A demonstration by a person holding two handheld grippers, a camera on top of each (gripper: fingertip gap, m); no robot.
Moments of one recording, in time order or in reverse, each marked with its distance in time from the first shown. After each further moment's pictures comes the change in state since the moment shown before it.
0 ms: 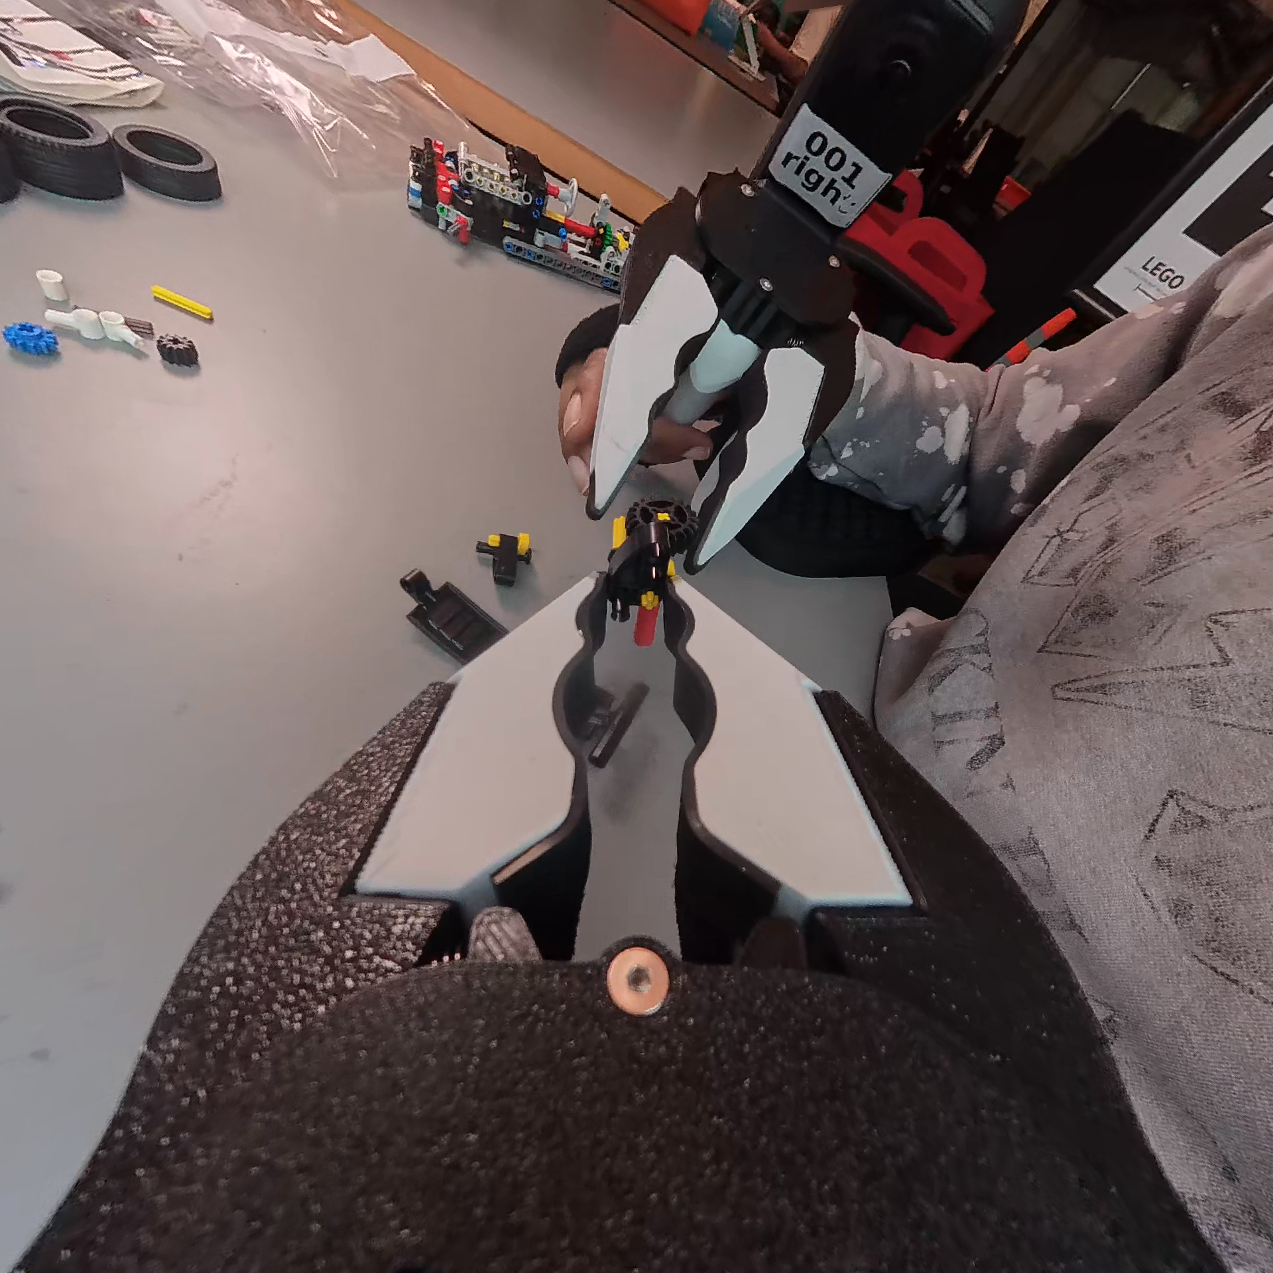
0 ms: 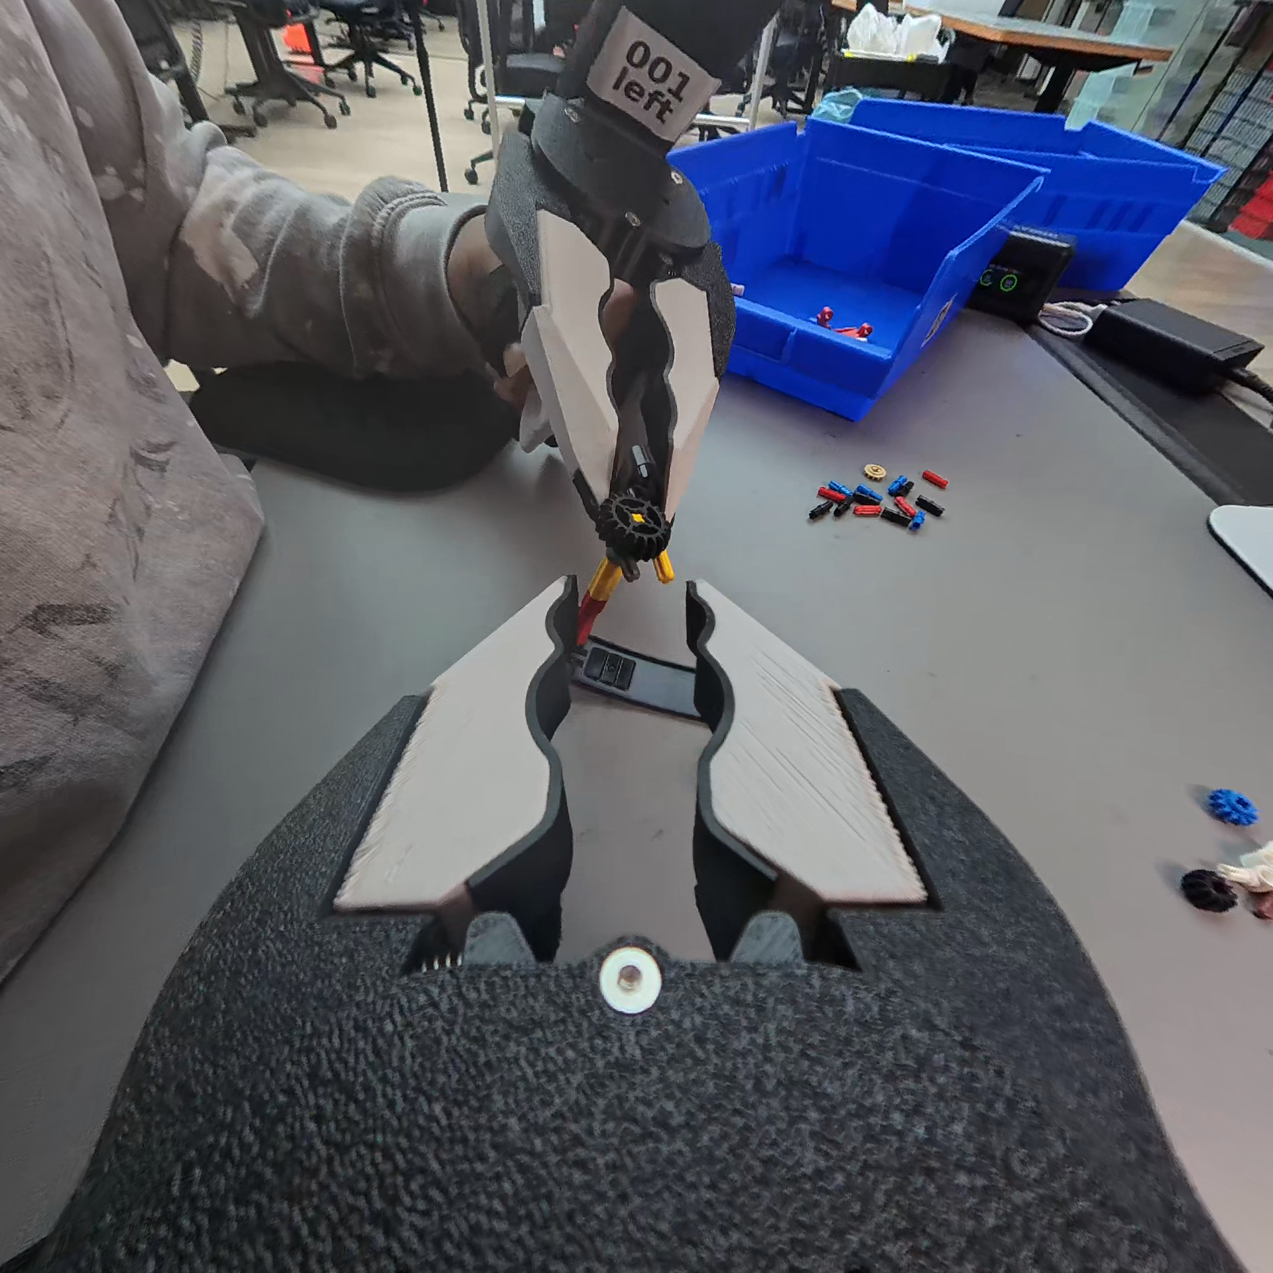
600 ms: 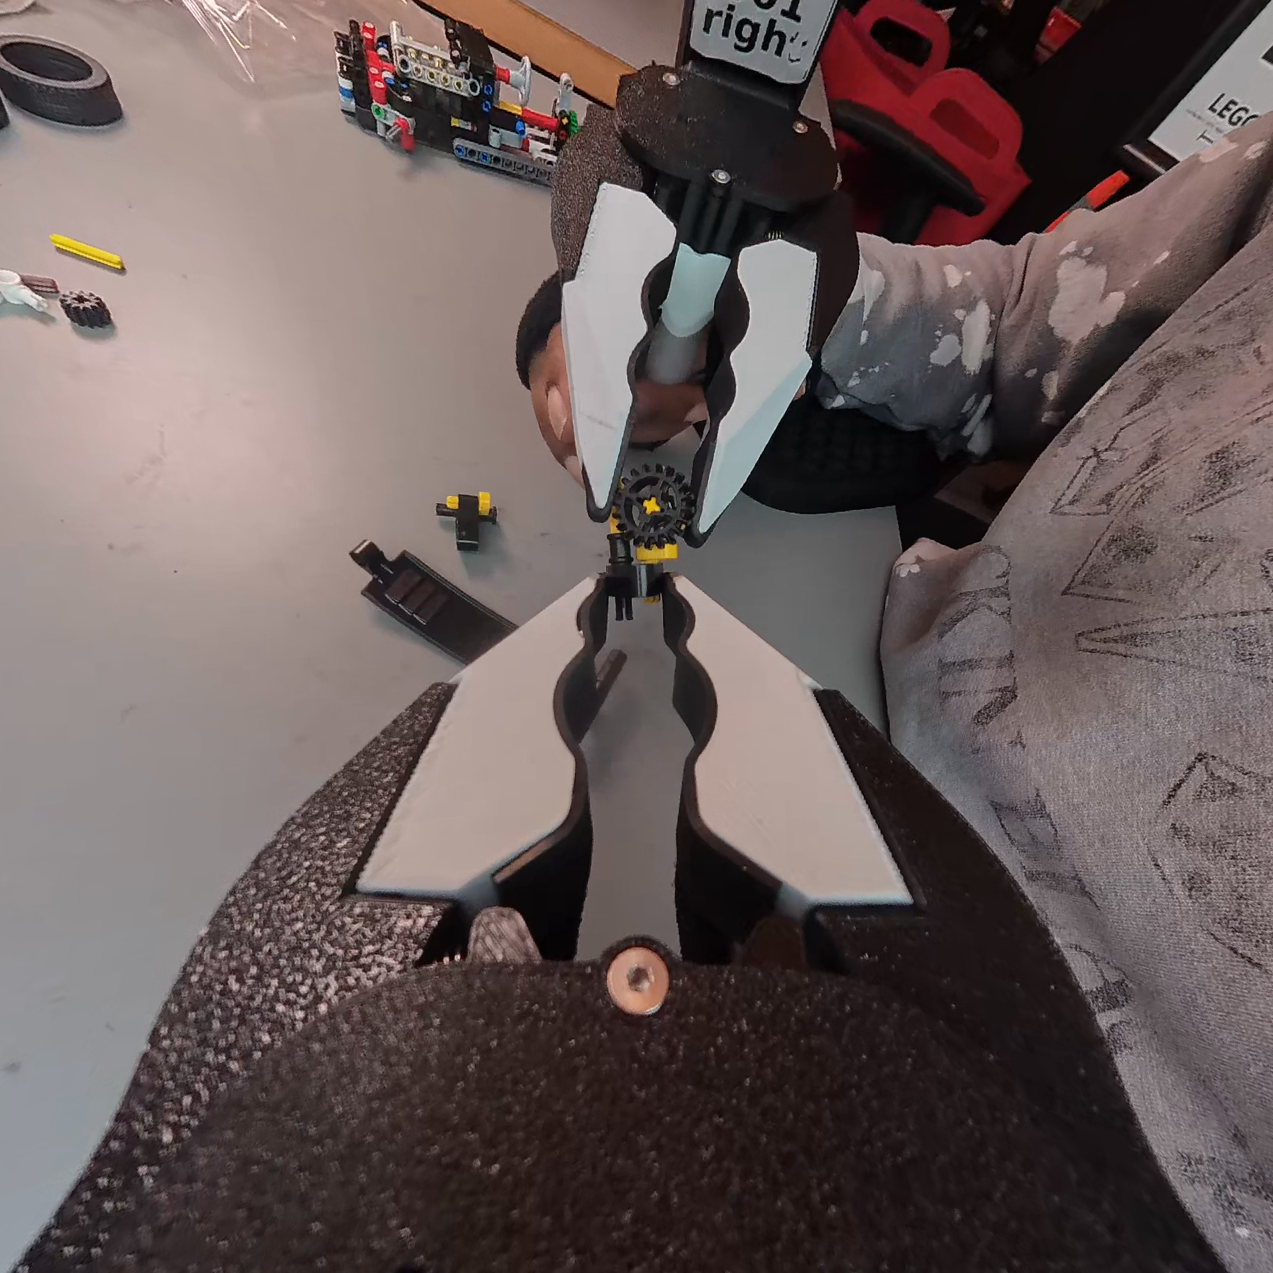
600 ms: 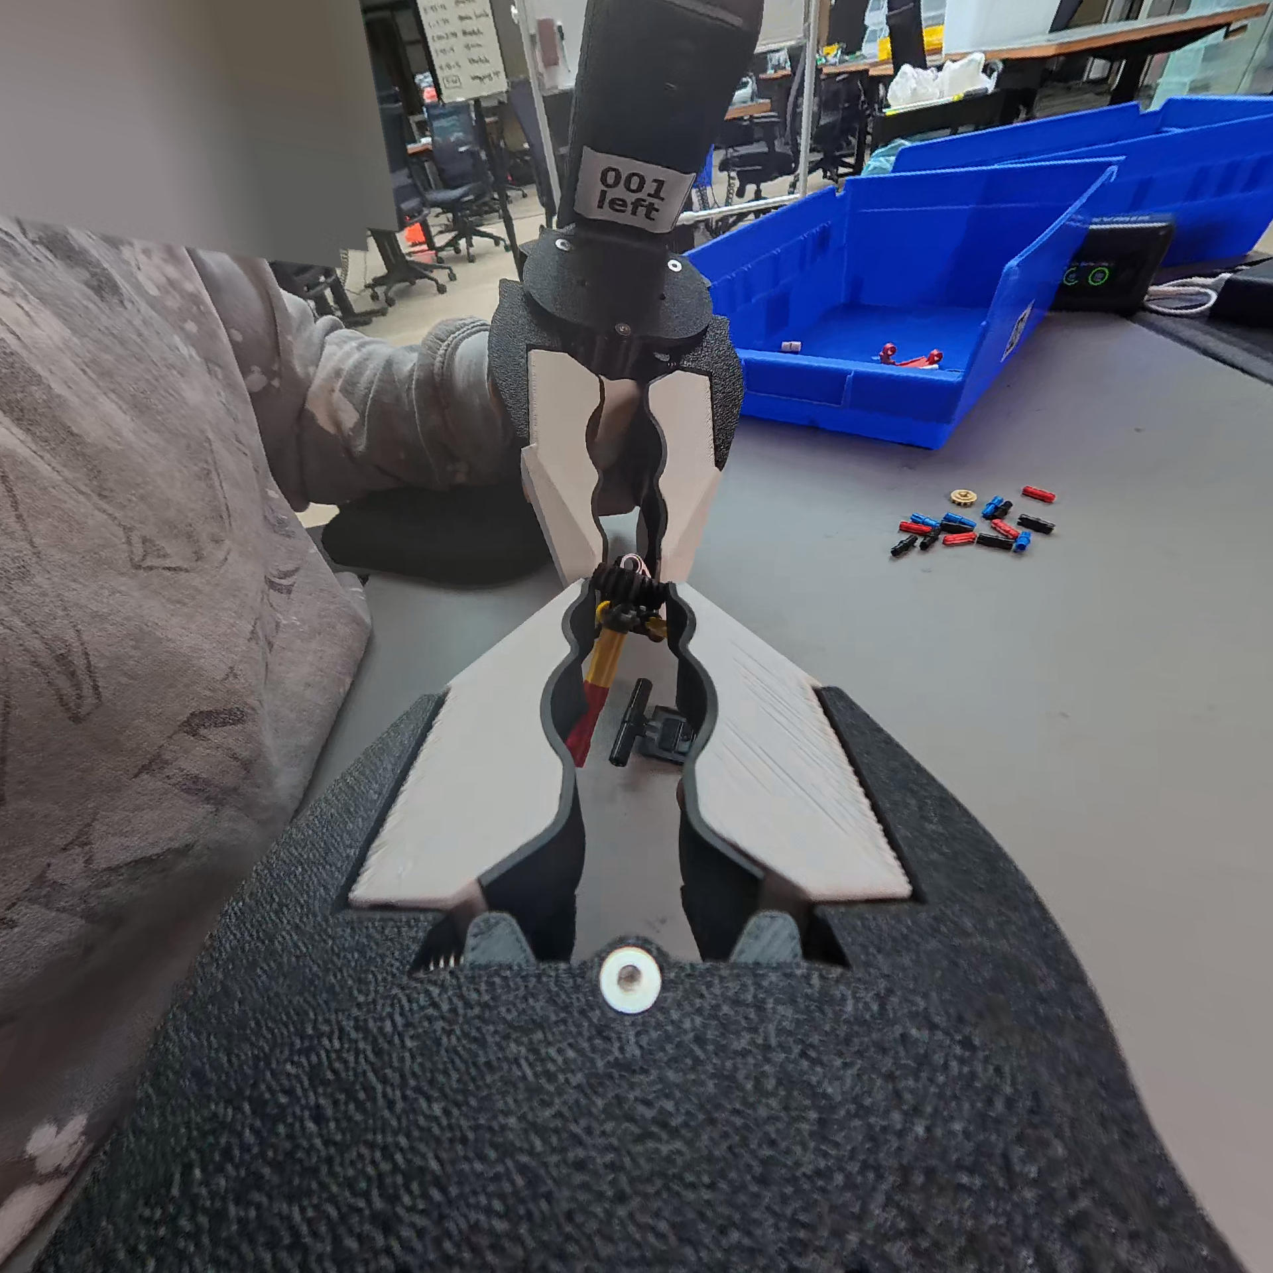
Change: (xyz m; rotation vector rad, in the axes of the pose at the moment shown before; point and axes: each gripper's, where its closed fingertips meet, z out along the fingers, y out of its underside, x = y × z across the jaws) left arm 0.011 0.017 0.009 -0.120 -0.002 0.069; right arm -0.012 -0.018 0.008 0.116 -0.116 0.194
